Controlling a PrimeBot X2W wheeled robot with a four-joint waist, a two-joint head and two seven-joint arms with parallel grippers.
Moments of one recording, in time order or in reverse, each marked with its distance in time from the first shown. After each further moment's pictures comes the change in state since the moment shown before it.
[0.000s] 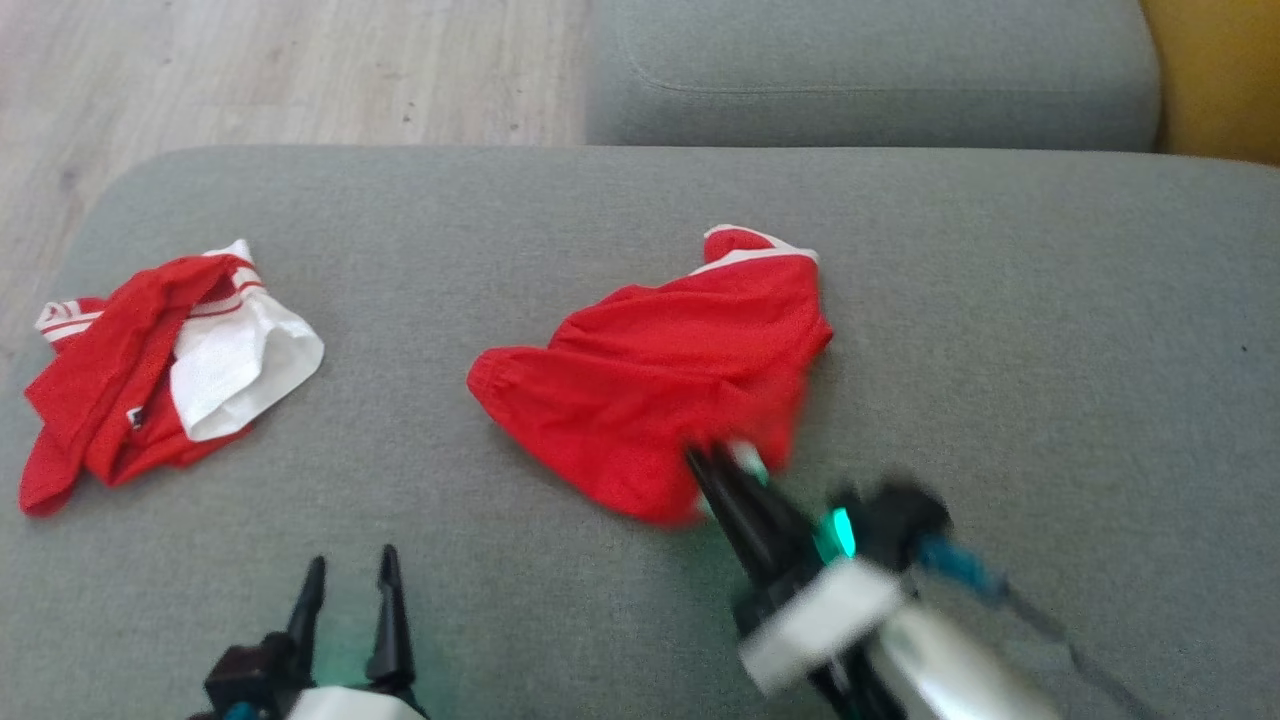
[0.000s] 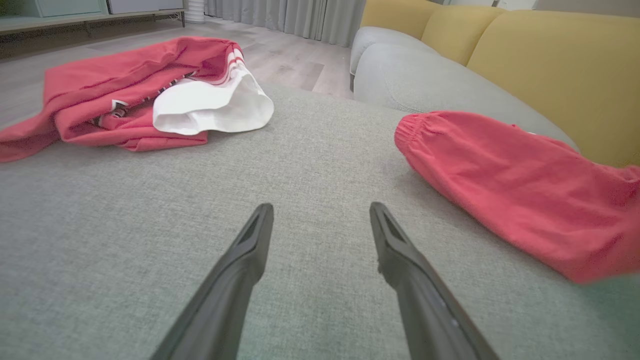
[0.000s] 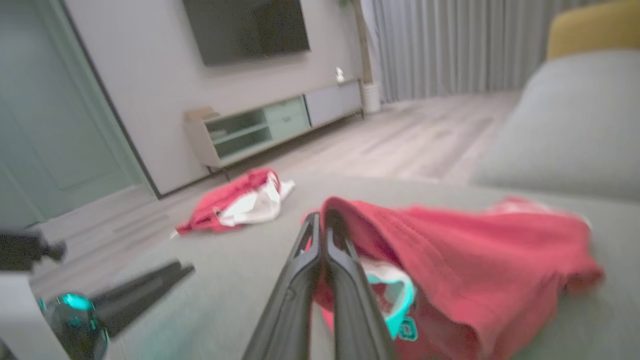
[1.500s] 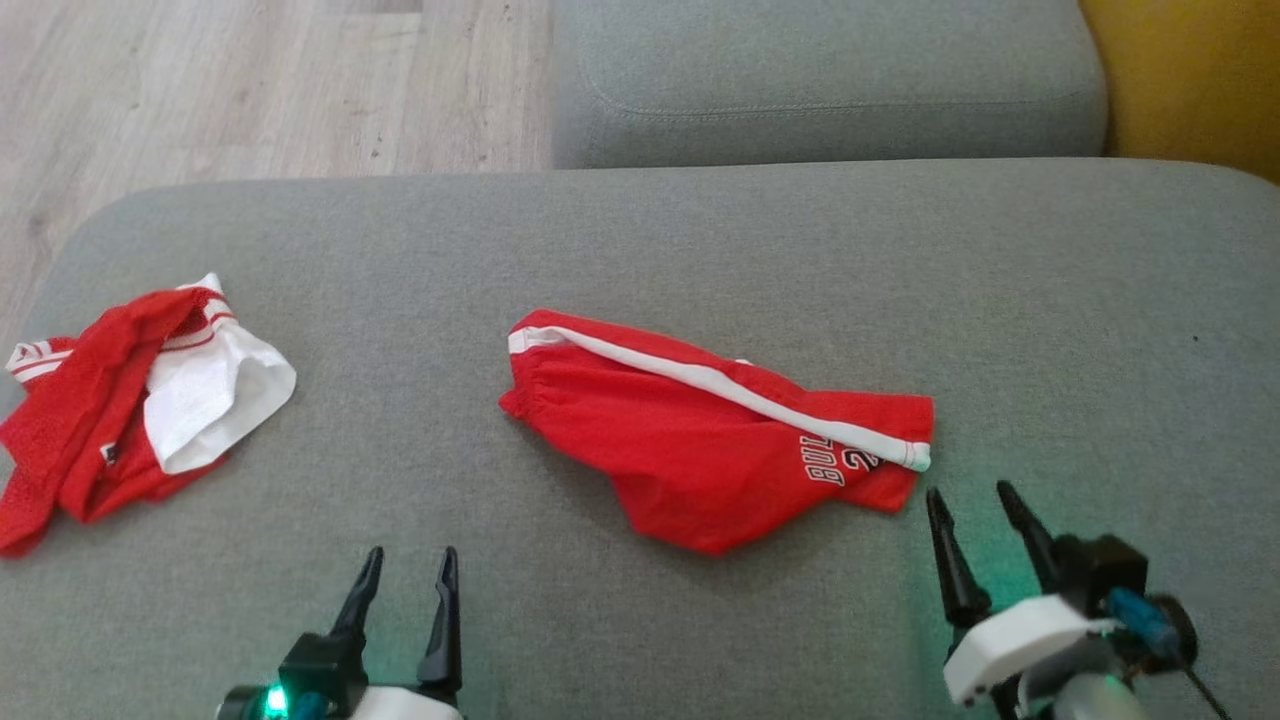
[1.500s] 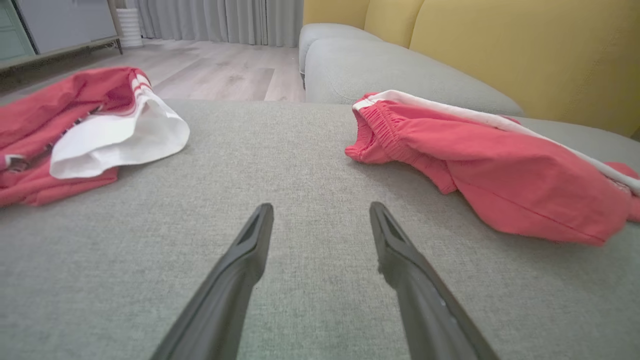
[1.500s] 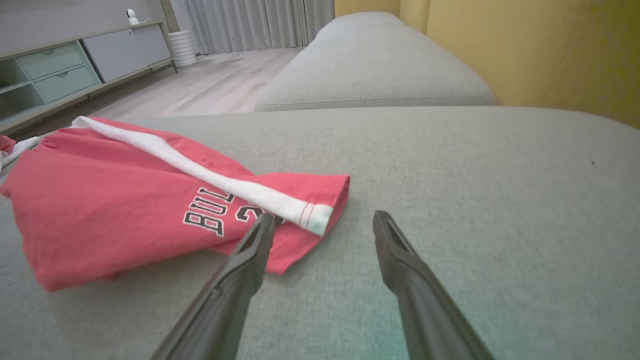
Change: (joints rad) left arm -0.013 -0.001 -0.096 0.011 0.101 0.037 0.000; right arm 0.123 0.033 -0.588 0.238 -0.278 0.000 0.007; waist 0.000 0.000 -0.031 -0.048
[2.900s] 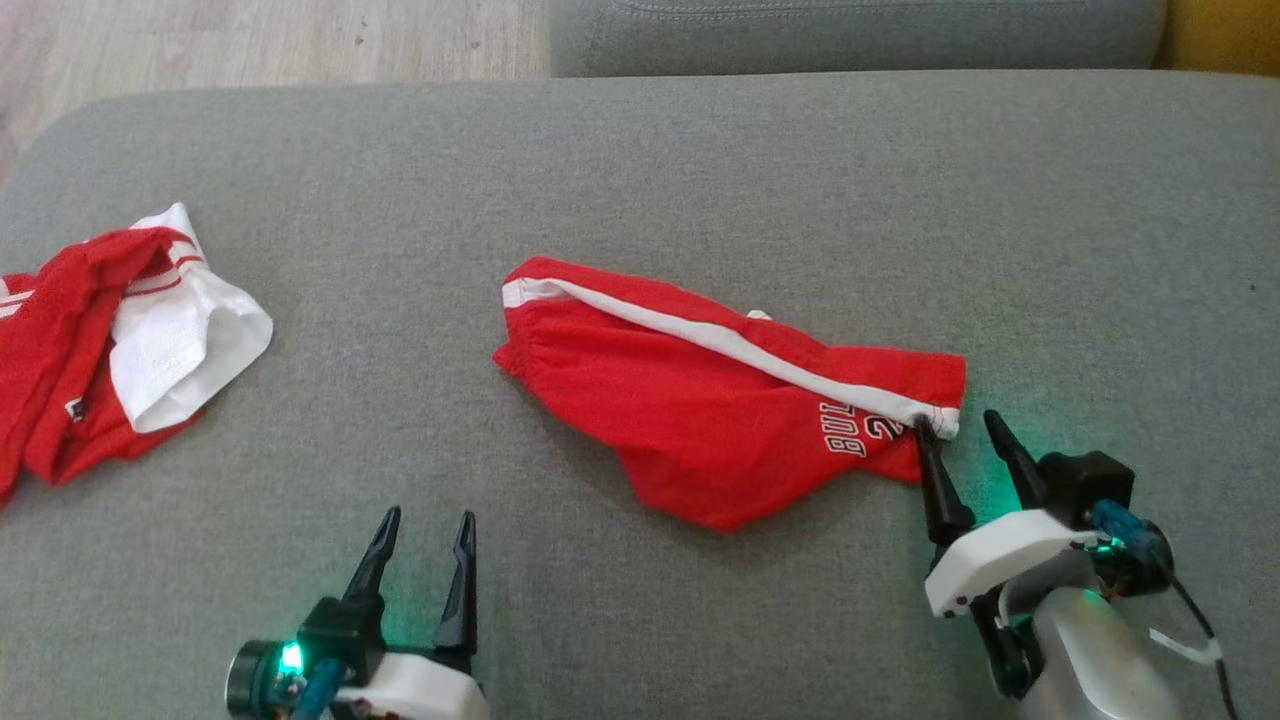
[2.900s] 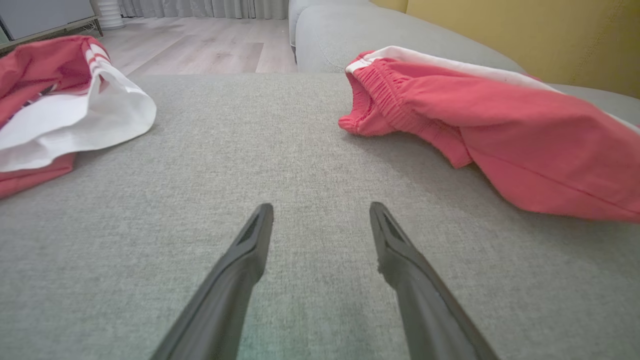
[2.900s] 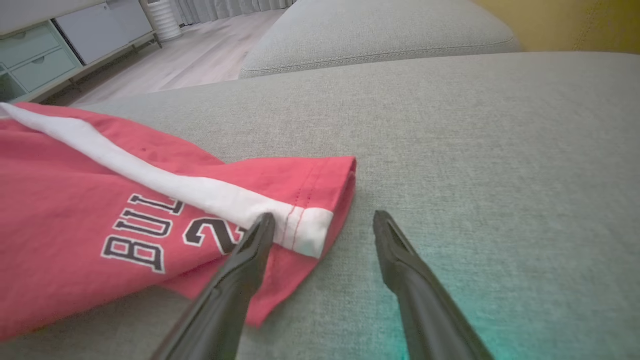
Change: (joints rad) left arm -0.047 0.000 -0.024 -0.016 0.051 0.007 0.000; right arm -0.179 0.027 -0.016 0.169 0.025 0.000 0.000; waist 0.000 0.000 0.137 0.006
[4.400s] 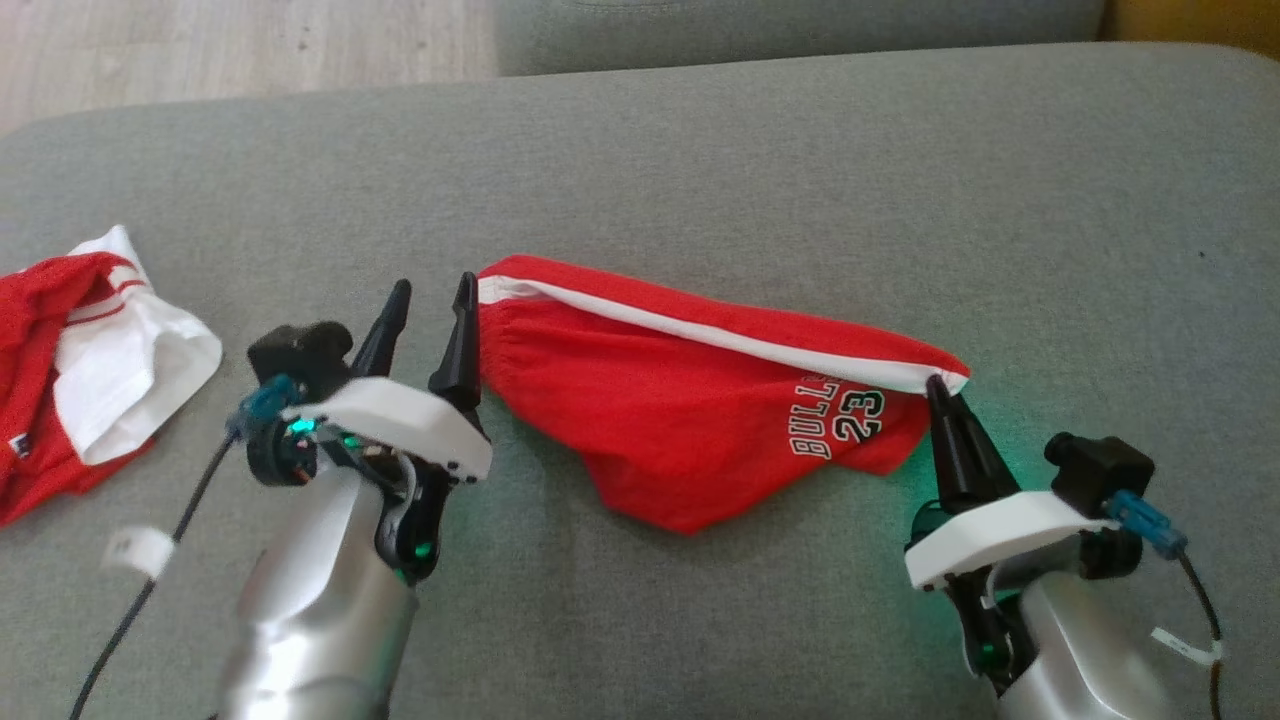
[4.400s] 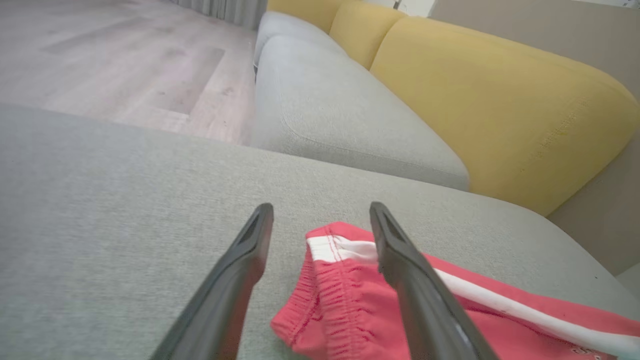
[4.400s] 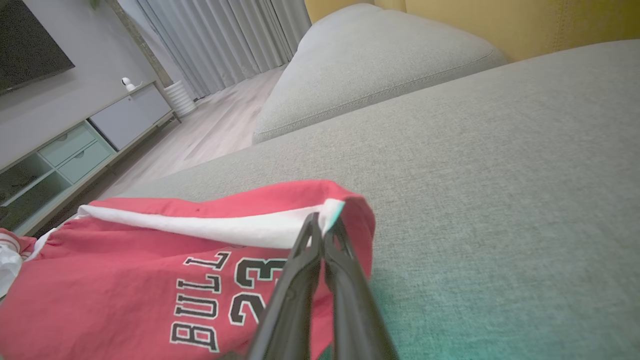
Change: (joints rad) left arm -0.471 -0.010 -0.050 0.218 -0.372 -0.089 0.167; right arm 0.028 0.000 0.099 -0.156 0.258 0.000 0.000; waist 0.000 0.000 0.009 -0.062
